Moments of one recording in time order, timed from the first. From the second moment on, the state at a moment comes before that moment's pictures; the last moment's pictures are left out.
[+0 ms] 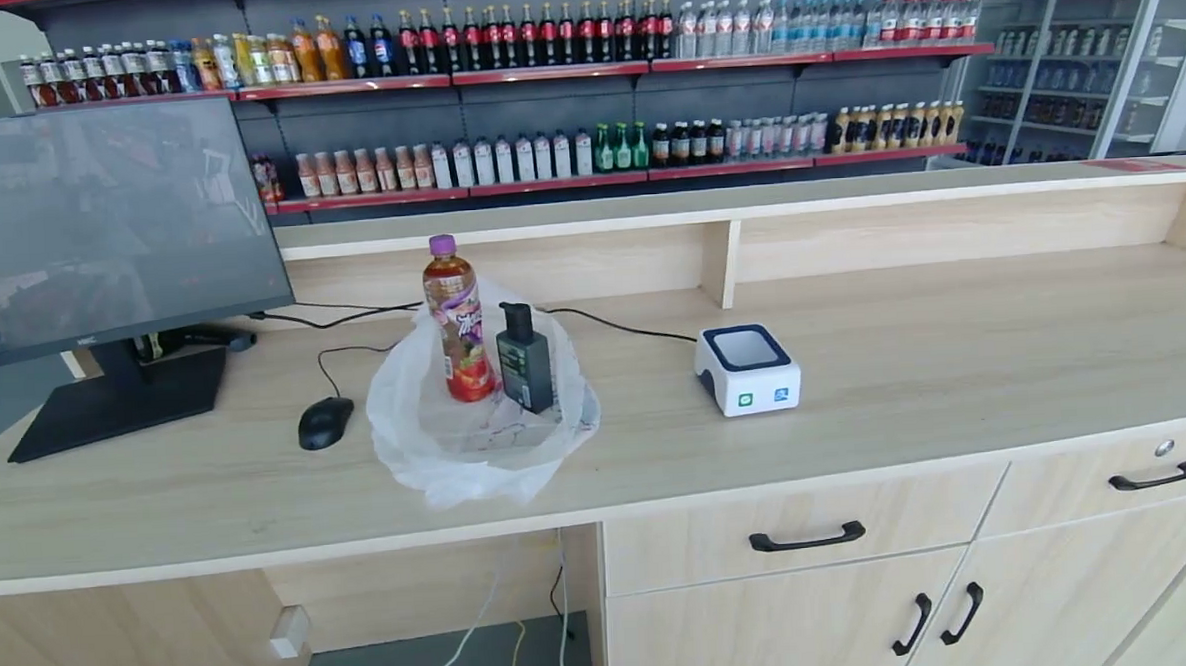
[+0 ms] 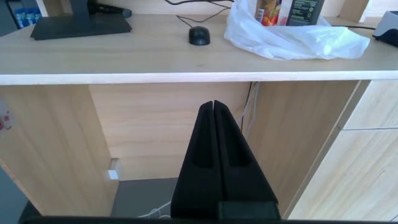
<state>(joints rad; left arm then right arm) 0.00 0.00 0.00 0.00 0.00 0.04 0.00 0.00 0.00 0.00 0.01 -0.03</state>
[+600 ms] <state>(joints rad) 0.00 0.00 0.00 0.00 0.00 0.02 0.00 0.00 0.00 0.00 0.01 -0.03</state>
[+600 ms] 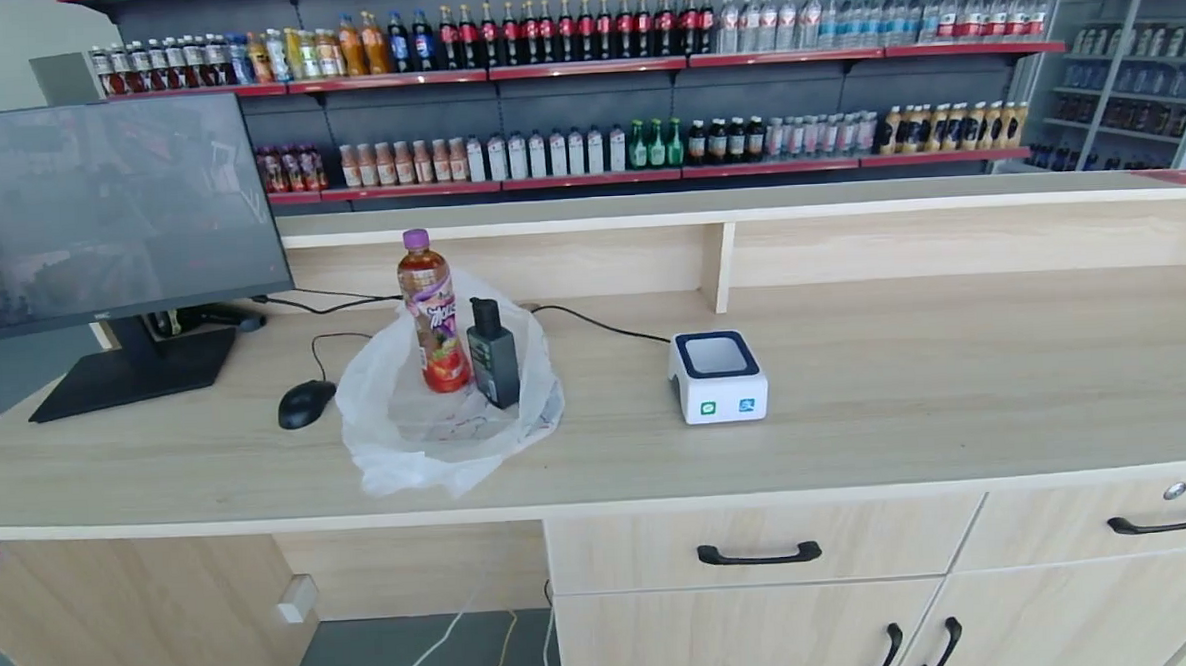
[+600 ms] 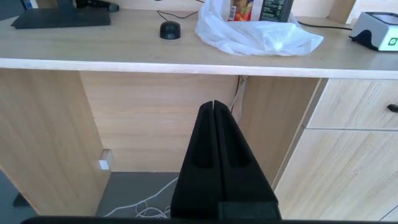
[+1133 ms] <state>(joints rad) 0.00 0.00 0.00 0.00 0.00 0.02 0.00 0.00 0.00 0.00 0.01 -0.03</state>
